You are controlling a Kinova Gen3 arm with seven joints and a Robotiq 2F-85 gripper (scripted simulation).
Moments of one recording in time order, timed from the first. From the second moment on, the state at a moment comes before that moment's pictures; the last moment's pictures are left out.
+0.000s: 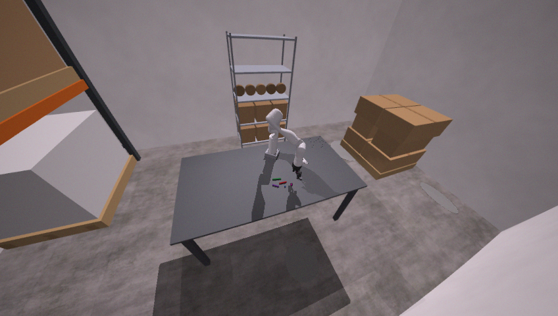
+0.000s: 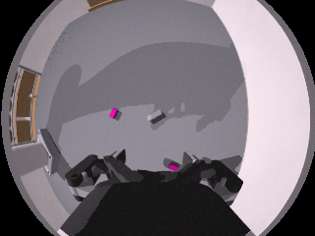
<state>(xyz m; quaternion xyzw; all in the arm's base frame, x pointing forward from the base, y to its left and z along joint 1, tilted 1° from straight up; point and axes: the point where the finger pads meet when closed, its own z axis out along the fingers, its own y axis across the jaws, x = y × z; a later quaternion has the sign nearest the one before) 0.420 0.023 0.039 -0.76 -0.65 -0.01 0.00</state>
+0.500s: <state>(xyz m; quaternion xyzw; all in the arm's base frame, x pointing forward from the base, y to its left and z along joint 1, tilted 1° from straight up) 0.420 0.020 0.038 -0.77 -0.64 -0.01 0.00</state>
